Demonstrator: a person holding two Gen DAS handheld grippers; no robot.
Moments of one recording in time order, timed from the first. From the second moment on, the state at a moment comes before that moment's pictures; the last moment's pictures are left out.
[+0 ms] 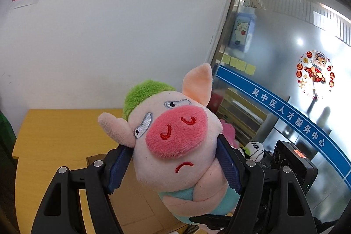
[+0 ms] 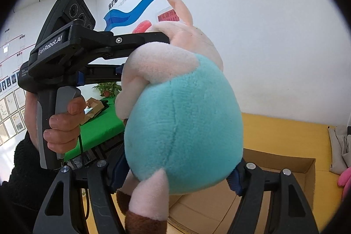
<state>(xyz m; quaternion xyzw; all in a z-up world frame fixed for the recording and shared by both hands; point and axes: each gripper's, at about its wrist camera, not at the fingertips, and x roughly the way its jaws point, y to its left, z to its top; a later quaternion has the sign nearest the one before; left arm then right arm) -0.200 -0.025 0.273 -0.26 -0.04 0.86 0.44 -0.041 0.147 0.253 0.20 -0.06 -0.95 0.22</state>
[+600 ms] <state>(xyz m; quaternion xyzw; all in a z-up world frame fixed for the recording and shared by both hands) -0.336 0.007 0.138 -0.39 -0.03 0.83 0.39 -0.166 0.160 0.124 0.32 -0.15 -0.91 0.20</state>
